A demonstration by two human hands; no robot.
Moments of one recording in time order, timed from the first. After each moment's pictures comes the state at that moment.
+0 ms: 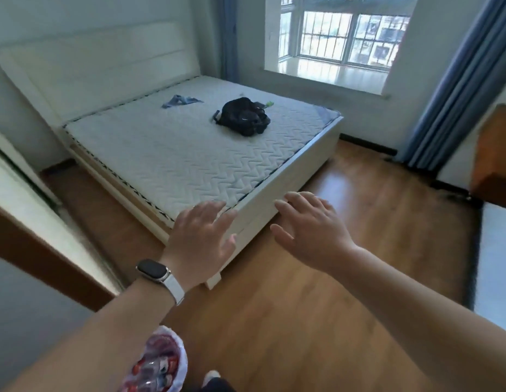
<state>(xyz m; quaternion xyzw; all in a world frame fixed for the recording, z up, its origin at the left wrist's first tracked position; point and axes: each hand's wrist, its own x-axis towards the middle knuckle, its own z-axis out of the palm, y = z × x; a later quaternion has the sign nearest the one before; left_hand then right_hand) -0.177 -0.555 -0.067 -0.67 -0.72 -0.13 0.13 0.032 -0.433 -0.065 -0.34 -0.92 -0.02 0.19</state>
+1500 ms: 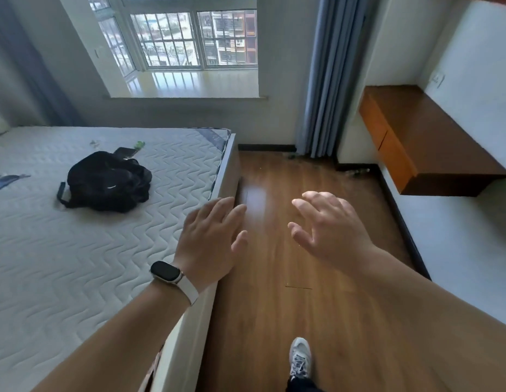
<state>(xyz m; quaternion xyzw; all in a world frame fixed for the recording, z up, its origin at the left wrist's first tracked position) -0.225 0.071 -0.090 -0.83 -0.52 -0.18 0.08 0.021 0.055 -0.090 -0.62 -0.77 -0.05 0.16</state>
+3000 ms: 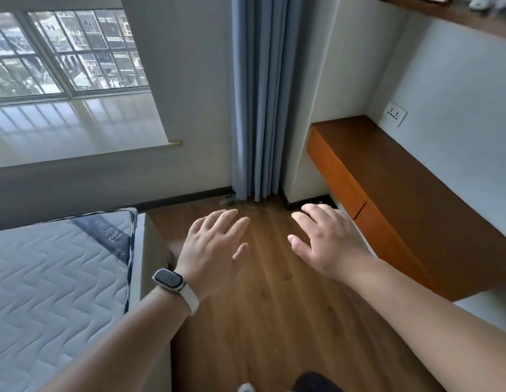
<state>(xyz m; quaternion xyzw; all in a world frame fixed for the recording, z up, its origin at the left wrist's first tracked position) 0.022 0.782 -0.119 -0.92 -0.34 -0.16 0.02 0.250 0.679 -0.102 -0.75 -0.66 -0.05 0.07</state>
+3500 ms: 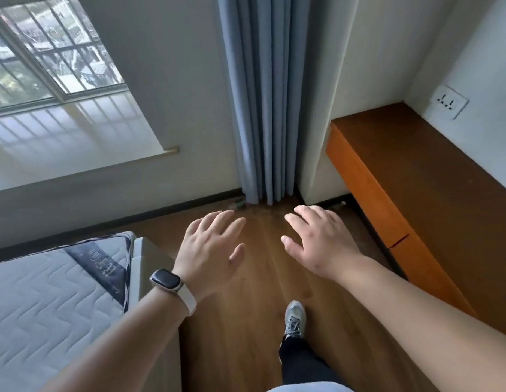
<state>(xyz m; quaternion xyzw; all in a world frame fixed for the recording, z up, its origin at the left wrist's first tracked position) 0.137 0.966 -0.149 -0.93 -0.36 -0.09 0.01 0.362 0.875 -0.167 -0.74 -0.66 0.02 0.09</state>
